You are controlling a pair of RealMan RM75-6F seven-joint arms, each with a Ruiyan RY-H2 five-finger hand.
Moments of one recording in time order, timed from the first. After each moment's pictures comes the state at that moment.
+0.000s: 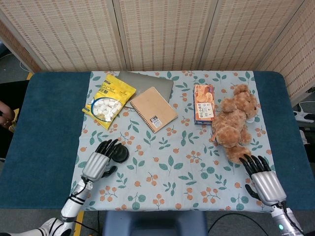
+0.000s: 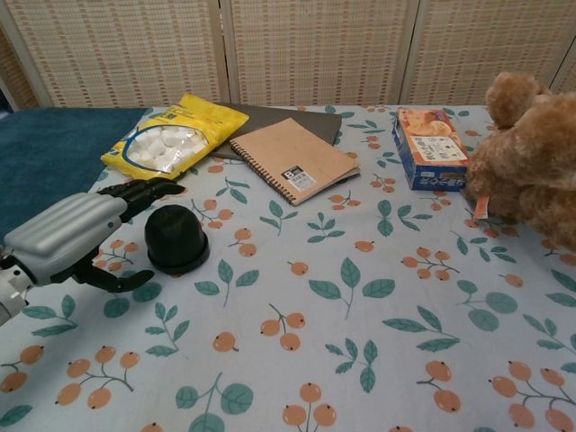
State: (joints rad) left arm -0.46 -1.80 -0.03 -1.08 1.57 1.28 0.08; right arm 0.10 -1.14 -0.06 -1.70 -1.54 1.32 -0.29
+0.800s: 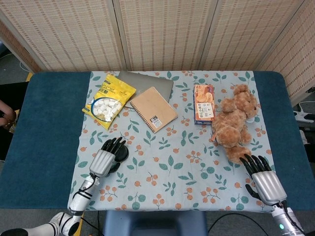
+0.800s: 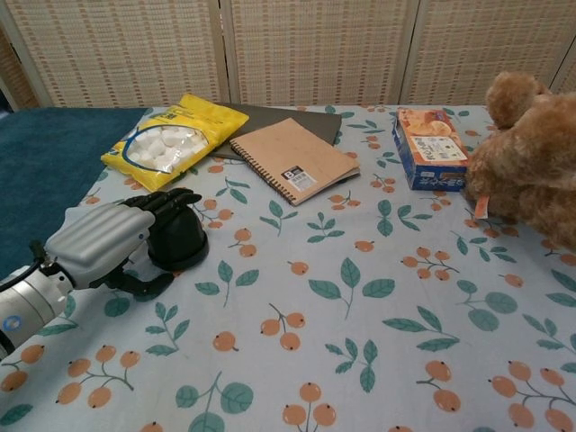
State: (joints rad) left arm -0.51 -1.93 -0.05 -0.88 1.52 1.18 0.09; right arm 0.11 -1.13 -0.06 -1.71 -1.54 1.31 -0.29
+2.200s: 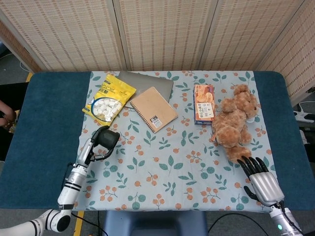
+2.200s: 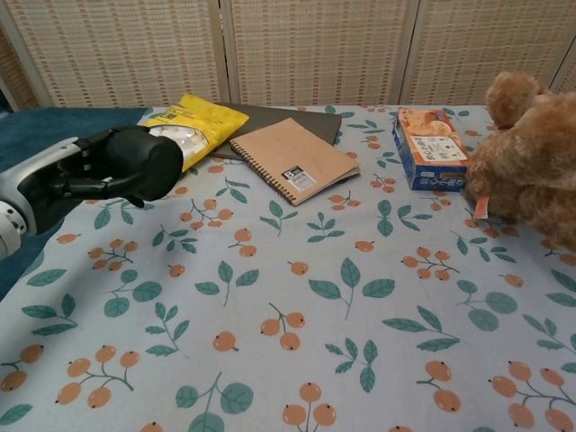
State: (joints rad) left arm -0.48 -1.63 -0.22 -1.33 1.34 1.05 -0.92; right arm 0.12 -1.13 -0.07 -1.71 -1.54 1.29 -0.30
